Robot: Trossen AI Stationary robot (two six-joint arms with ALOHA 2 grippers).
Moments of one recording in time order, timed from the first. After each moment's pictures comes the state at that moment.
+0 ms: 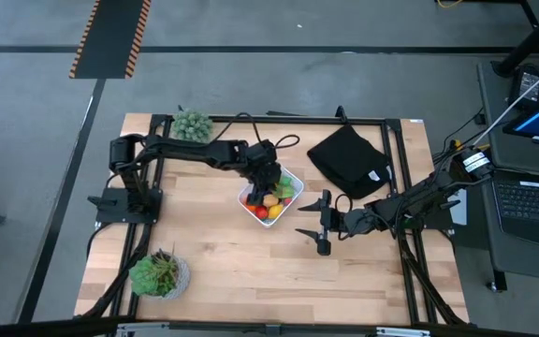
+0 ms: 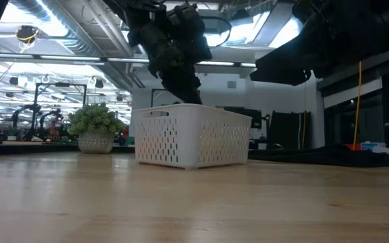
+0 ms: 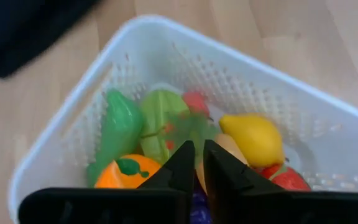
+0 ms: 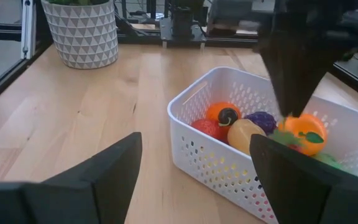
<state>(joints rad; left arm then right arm) 0.21 1.79 1.25 -0.41 0.23 0.32 0.41 1.45 0.46 0.68 0.50 0.10</state>
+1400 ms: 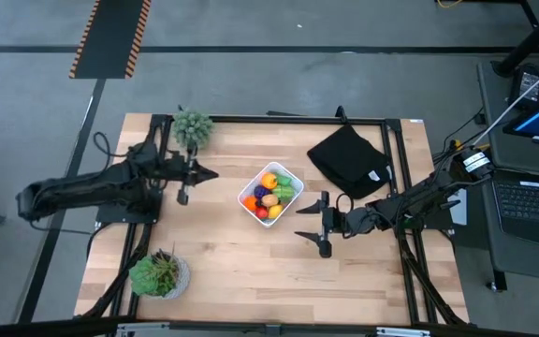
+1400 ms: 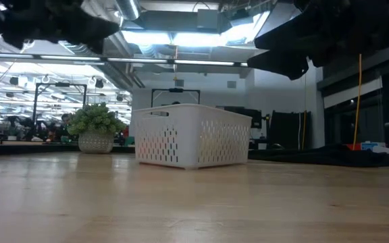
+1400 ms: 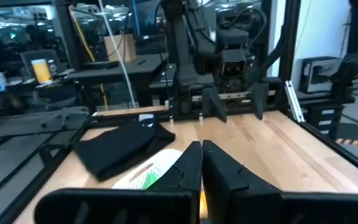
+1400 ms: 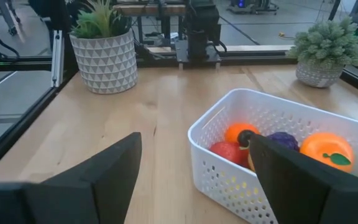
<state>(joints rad) 0.37 0.57 0.31 0.25 0.42 0.09 0.41 1.45 0.46 0.77 0.45 0.12</state>
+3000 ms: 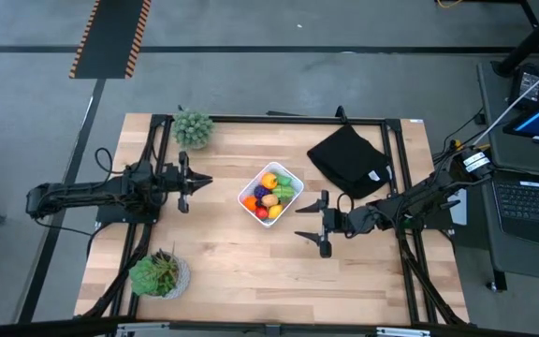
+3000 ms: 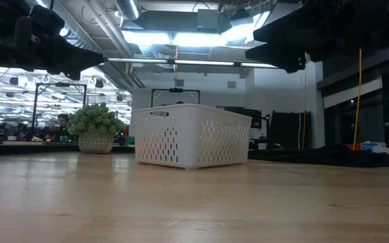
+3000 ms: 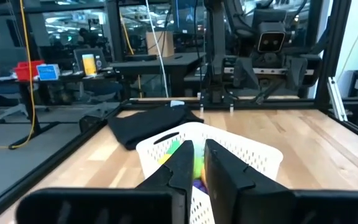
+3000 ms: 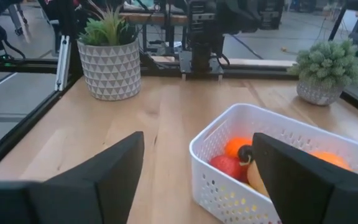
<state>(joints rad) 0.22 0.24 0.01 0.27 0.08 0.04 0.41 1.45 0.46 0.82 0.44 0.05</state>
